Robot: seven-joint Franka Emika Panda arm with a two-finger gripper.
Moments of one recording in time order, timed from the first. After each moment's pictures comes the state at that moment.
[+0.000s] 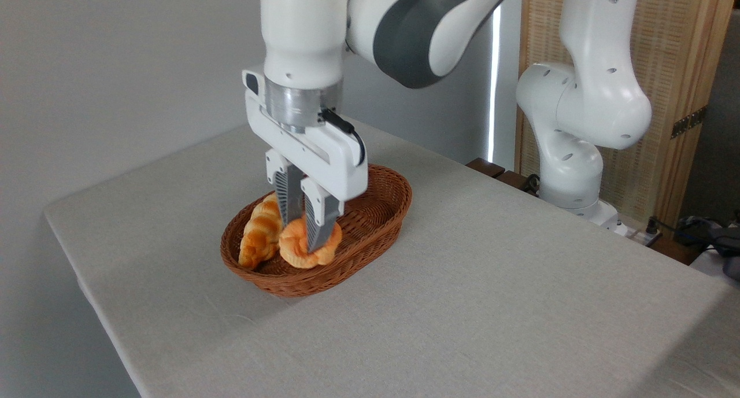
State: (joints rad) arm -0.14 -0.13 0.09 -2.04 -0.20 2.02 0.76
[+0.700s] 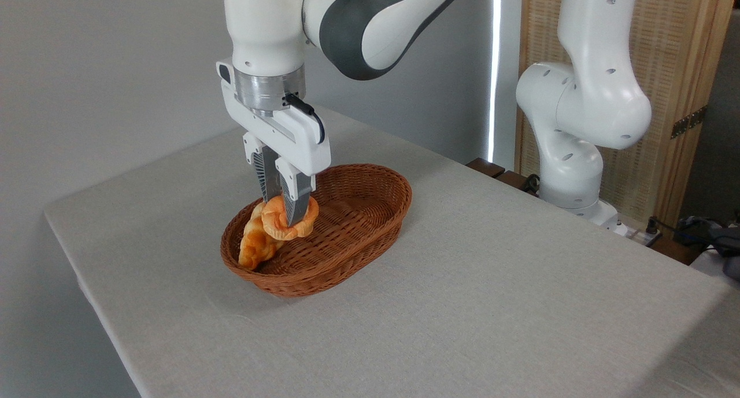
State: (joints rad) arm -0.14 -0.10 -0.07 -2.03 -0.20 2.02 0.59
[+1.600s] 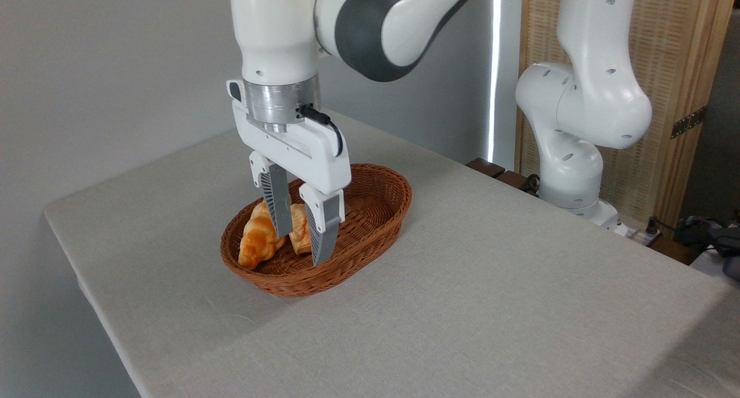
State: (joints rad) arm -0.12 -0.09 0.03 -2.01 -0.05 2.02 0.67
